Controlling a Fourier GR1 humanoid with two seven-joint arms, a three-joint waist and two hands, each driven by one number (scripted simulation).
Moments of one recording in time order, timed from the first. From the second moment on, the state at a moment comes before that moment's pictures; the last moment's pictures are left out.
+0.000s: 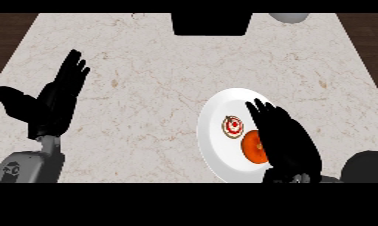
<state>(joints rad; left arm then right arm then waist) -0.16 0.29 -0.04 -1.57 0.23 0.19 0.19 -0.21 -0.34 0.55 -1.95 0.70 0.56 0.98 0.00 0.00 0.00</state>
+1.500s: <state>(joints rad) -0.14 0.21 0.04 -1.62 0.15 0.11 0.23 -0.18 -0.17 0.40 -1.51 0.97 0.46 0.70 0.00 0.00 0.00</state>
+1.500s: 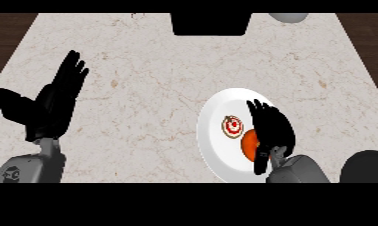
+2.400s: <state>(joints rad) -0.16 0.19 0.08 -1.58 0.13 0.07 0.22 -0.18 -0.12 0.31 -1.41 1.05 0.27 0.56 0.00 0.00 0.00</state>
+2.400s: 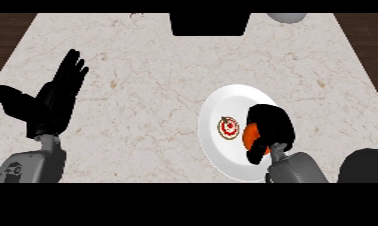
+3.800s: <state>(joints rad) -0.18 0.18 0.06 -1.60 0.12 0.07 0.25 -0.70 -0.33 -0.50 -1.17 1.81 0.13 1.25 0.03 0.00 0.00</state>
